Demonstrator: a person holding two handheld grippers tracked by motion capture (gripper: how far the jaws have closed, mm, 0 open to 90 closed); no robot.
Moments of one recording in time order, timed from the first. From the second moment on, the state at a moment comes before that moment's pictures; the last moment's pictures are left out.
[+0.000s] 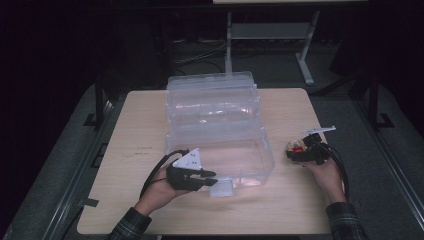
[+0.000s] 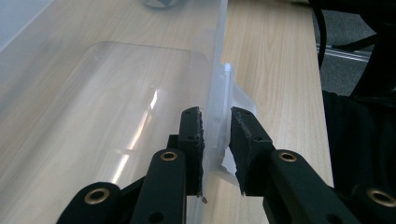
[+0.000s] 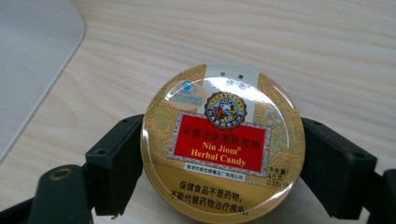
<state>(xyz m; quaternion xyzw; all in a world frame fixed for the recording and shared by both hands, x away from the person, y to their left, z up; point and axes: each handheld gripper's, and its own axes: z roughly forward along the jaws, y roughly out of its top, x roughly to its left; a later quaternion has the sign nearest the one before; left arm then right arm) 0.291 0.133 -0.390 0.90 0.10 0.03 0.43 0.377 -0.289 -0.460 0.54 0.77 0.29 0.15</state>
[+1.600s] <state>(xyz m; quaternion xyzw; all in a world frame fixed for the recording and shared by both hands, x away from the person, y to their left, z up) 0.292 0.133 -0.390 0.90 0.10 0.03 0.43 0.353 -0.280 -0.396 0.50 0.79 0.34 0.13</state>
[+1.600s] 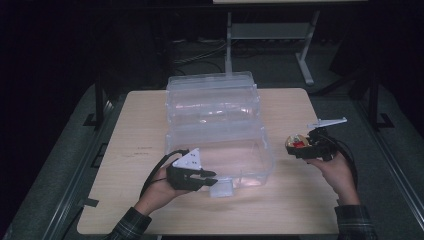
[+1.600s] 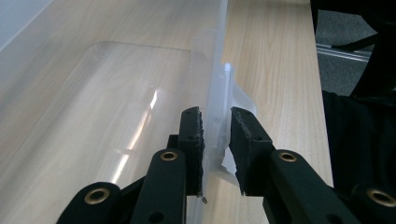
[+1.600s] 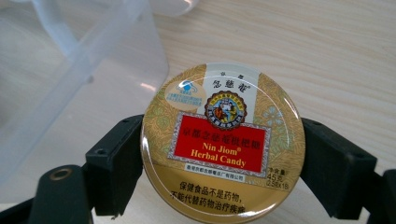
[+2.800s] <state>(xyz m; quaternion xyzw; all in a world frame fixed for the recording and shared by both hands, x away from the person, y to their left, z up) 0.292 0.133 -0.390 0.90 0.10 0.03 0.43 0.325 -0.245 -0.350 0.41 0.83 0.36 0.12</state>
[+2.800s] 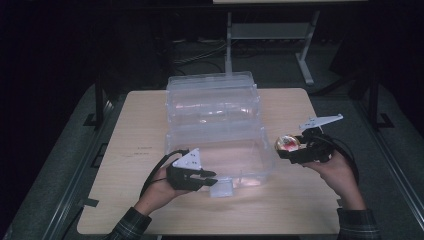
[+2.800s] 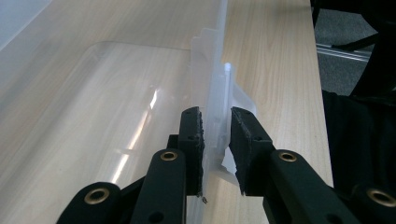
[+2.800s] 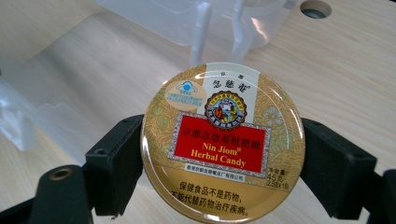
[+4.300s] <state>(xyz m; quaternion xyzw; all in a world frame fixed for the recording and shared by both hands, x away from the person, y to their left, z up) 0.292 0.133 -0.390 0.90 0.10 0.03 0.43 0.320 -0.178 -0.351 0.34 0.86 0.37 0.08</state>
